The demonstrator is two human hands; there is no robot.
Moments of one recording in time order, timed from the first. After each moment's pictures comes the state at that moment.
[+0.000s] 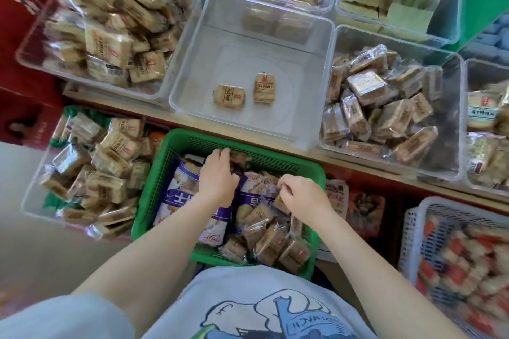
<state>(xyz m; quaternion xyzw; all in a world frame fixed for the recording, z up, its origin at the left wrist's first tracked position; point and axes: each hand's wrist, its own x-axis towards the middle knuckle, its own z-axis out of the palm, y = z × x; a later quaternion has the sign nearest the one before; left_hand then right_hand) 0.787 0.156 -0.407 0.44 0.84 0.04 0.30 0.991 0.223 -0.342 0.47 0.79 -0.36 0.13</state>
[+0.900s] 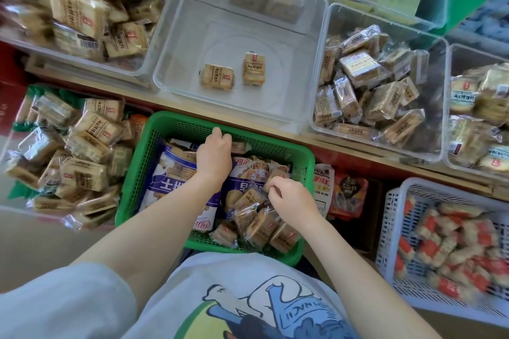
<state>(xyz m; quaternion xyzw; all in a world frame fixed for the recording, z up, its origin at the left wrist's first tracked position) 0.797 0.170 -0.416 0.52 0.83 0.01 0.20 1.000 0.182 -0.350 0.52 0.75 -0.39 0.14</state>
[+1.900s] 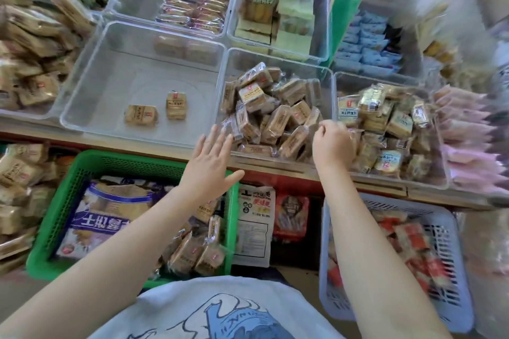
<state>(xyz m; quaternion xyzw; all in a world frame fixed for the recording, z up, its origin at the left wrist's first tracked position) 0.938 0.244 -0.311 0.68 0.71 -0.02 0.17 1.163 0.371 -0.260 0.72 0.67 -0.11 -0.12</state>
